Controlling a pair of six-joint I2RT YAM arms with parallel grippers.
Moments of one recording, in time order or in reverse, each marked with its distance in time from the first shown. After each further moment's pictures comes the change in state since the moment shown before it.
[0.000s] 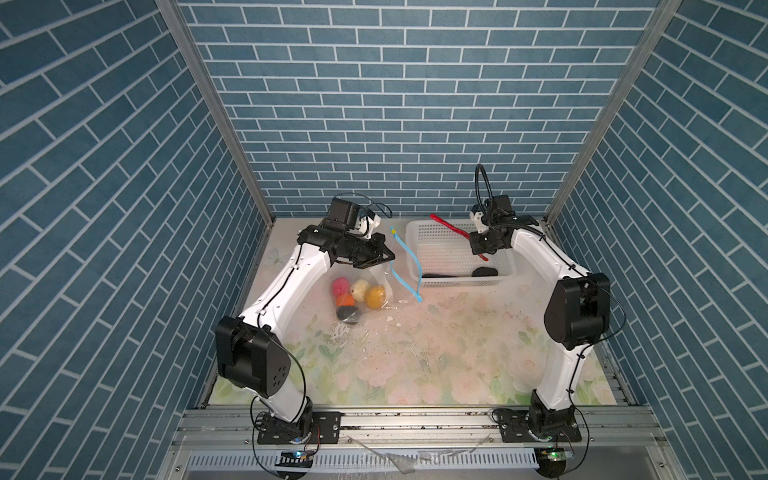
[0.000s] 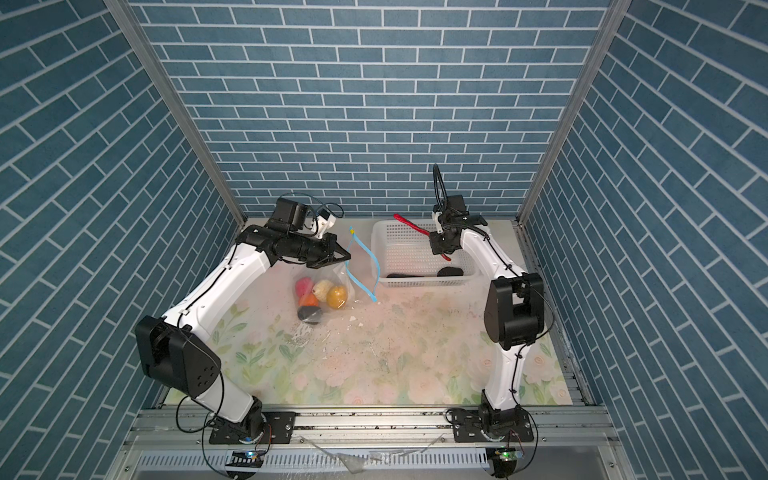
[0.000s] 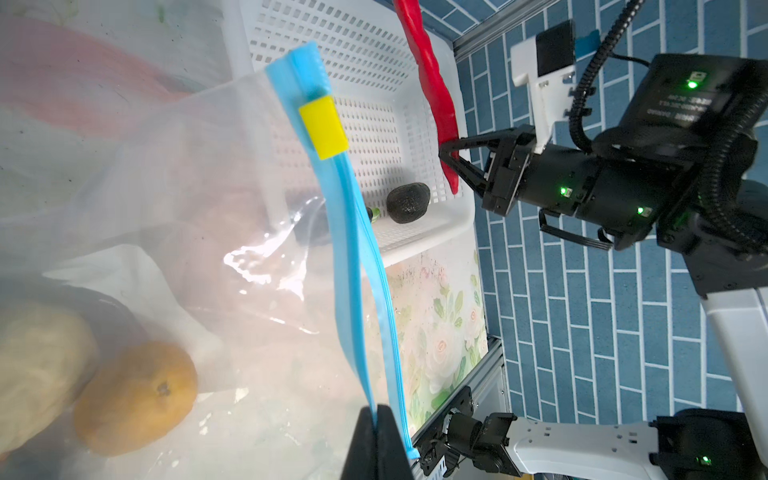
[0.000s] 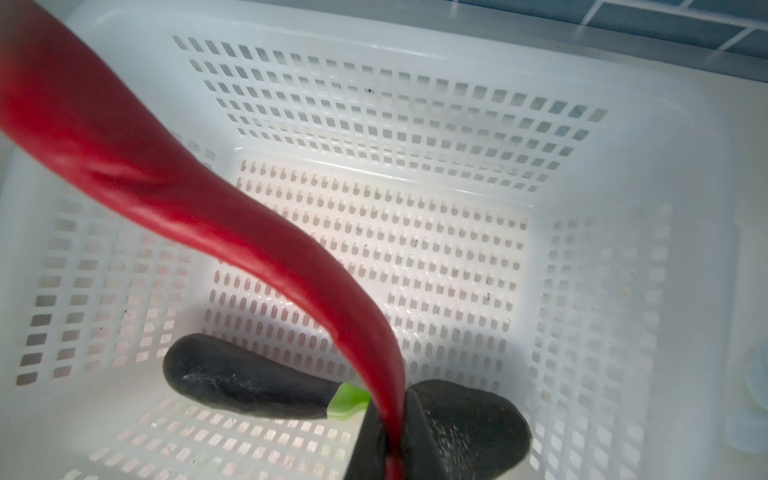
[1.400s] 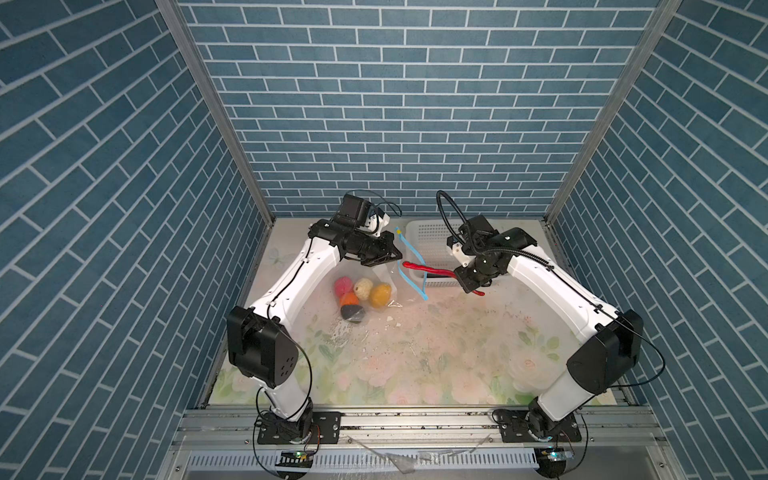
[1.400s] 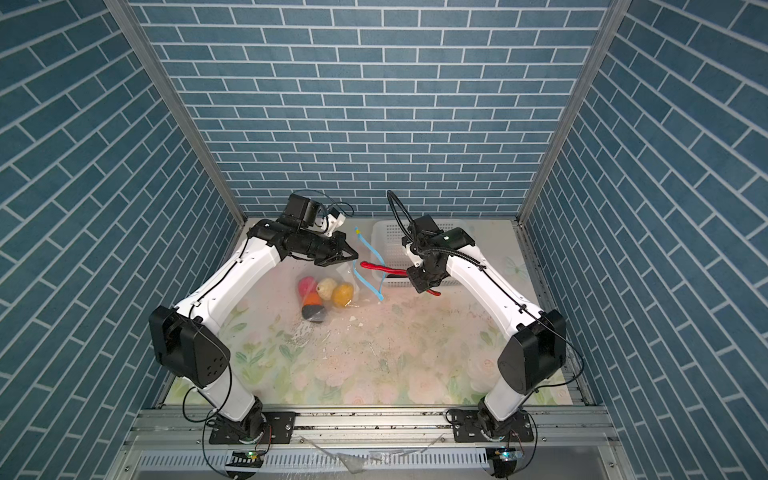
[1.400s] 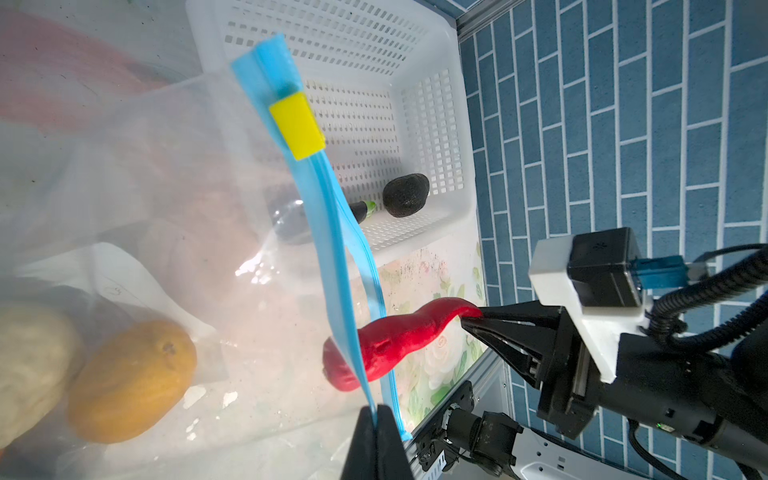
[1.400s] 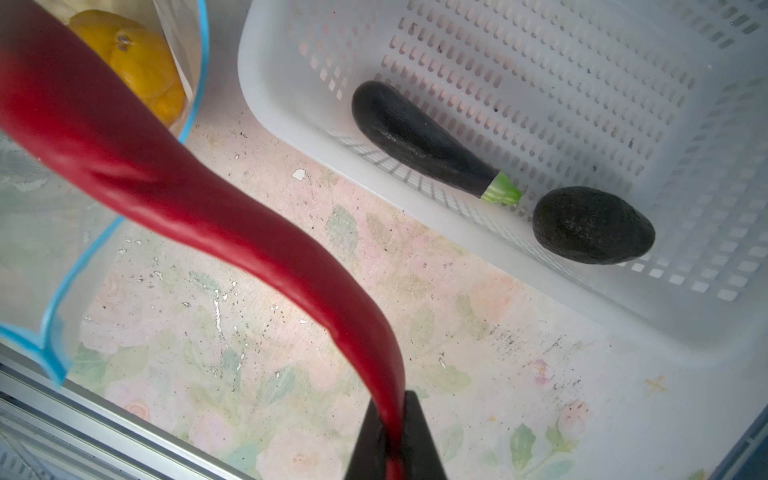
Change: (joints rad) left arm -0.049 0.066 0.084 -0.046 -0.021 -0.004; right arm 0.308 -0.266 -0.095 -0.400 0.057 0.003
